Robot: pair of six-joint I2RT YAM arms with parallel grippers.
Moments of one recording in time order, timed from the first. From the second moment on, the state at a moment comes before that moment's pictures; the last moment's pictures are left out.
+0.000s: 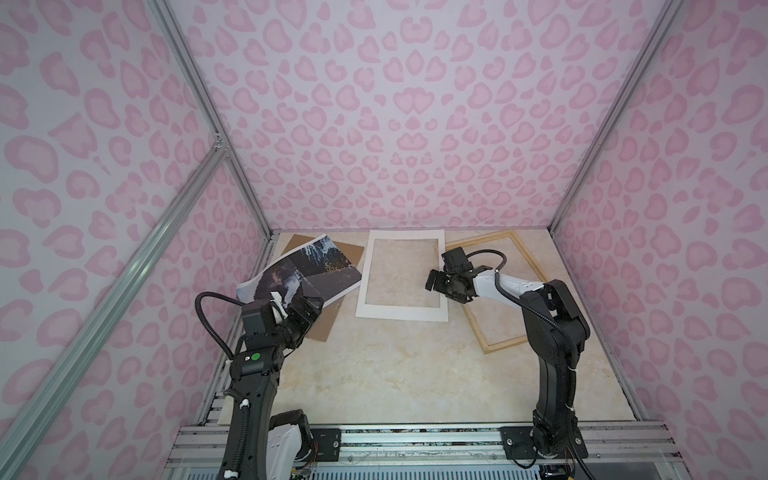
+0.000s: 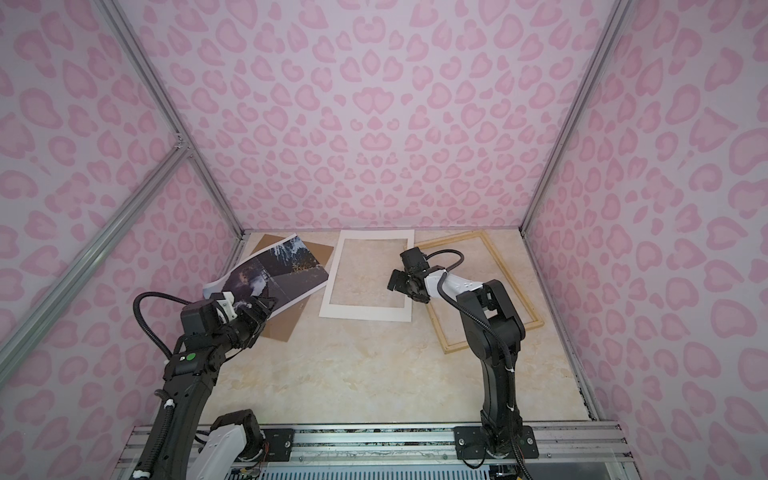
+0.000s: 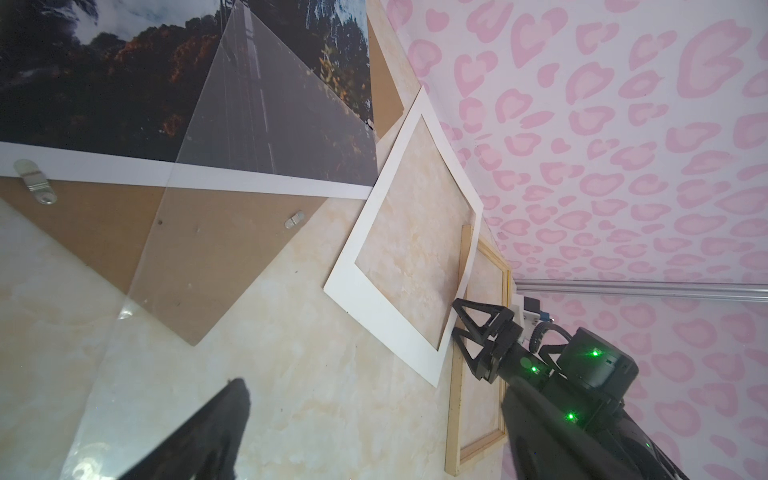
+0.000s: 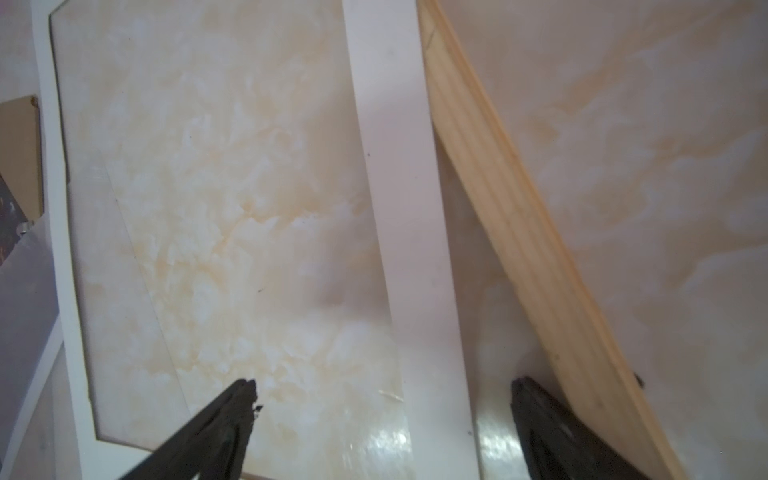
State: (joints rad) left arm 0.21 0.81 0.61 -0.44 0.50 -0.82; right arm 0.44 2.05 1.39 -0.34 -0.03 0.74
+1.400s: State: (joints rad) left arm 0.40 1.10 0.45 -0.35 0.53 -0.76; right arm 0.56 2.07 1.49 -0.41 -0.27 0.55
